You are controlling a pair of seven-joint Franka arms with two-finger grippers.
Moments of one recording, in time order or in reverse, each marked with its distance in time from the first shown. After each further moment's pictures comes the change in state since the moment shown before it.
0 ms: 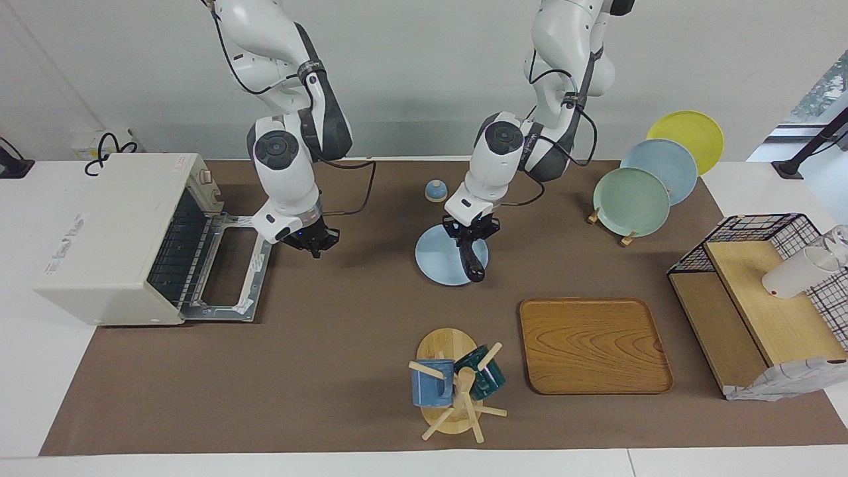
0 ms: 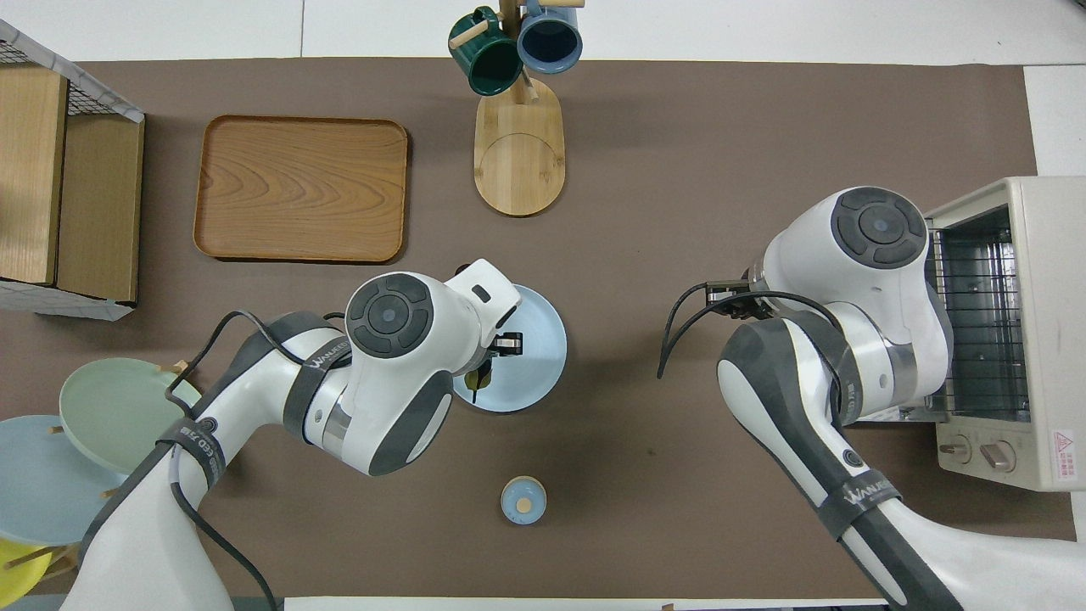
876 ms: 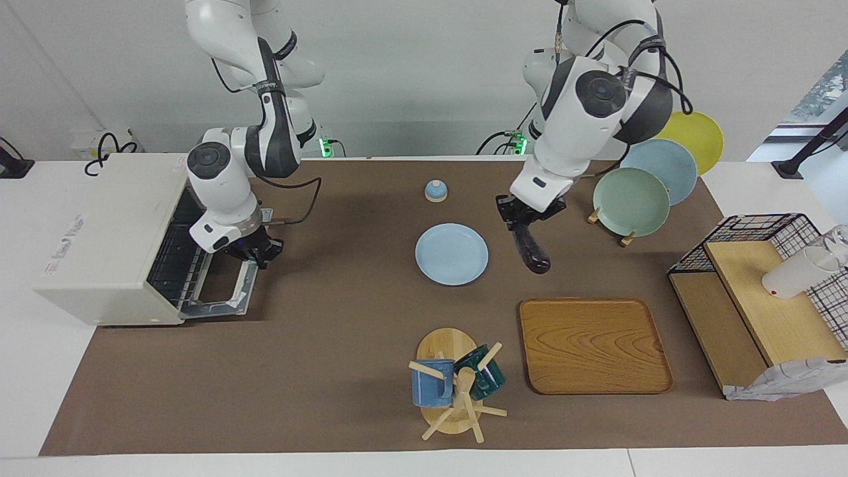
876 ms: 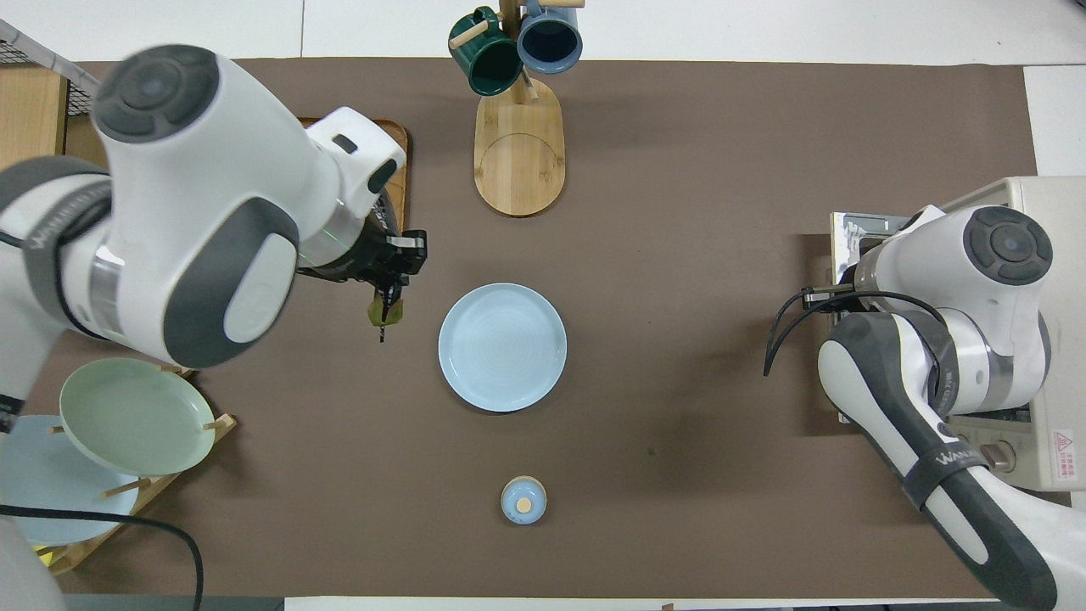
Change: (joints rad) left arm 0.172 -0.011 -0.001 0.403 0.002 -0.495 0.040; right arm -0.209 -0.001 -0.015 -0.127 -0.045 0.169 -0.247
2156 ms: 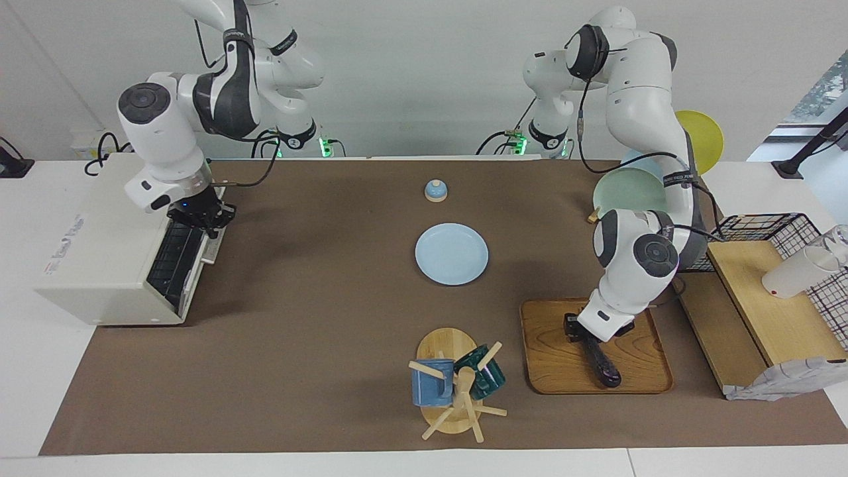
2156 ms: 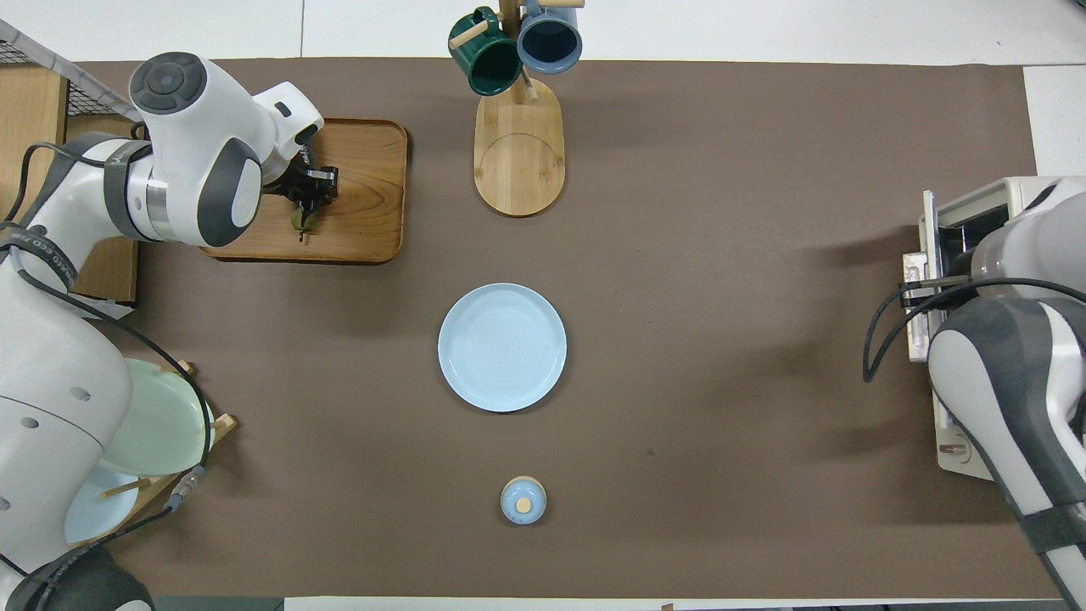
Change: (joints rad) left arm 0.258 0.478 0.022 0.214 0.216 0.320 0.340; right arm -0.076 -0.153 -0.003 0.110 -0.075 -0.269 -0.084
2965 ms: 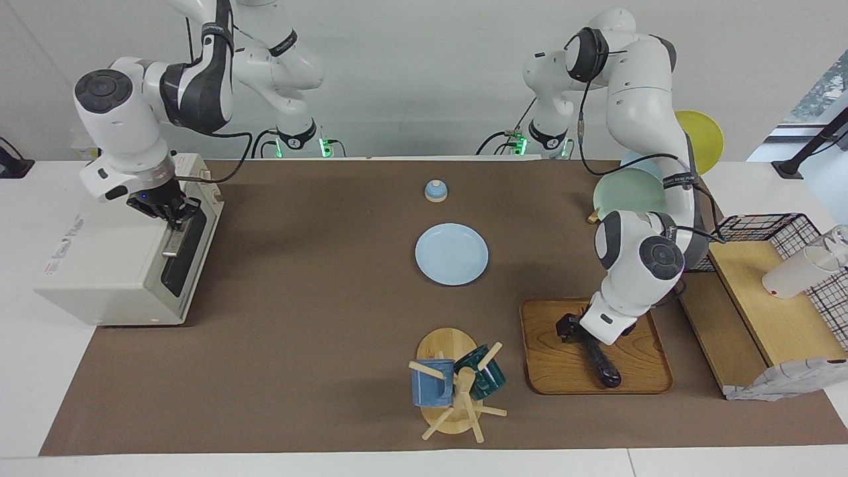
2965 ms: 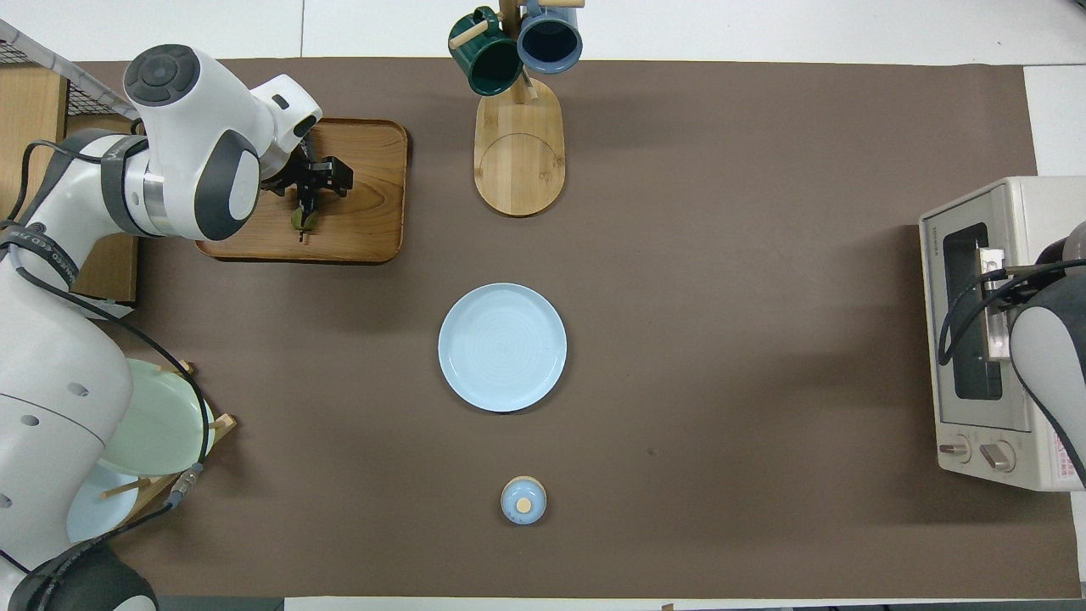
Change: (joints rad) left arm -0.001 0.010 0.000 0.028 -0.019 -0.018 -0.019; right arm -0.103 0.003 -0.017 0.082 -0.091 -0.072 -0.034
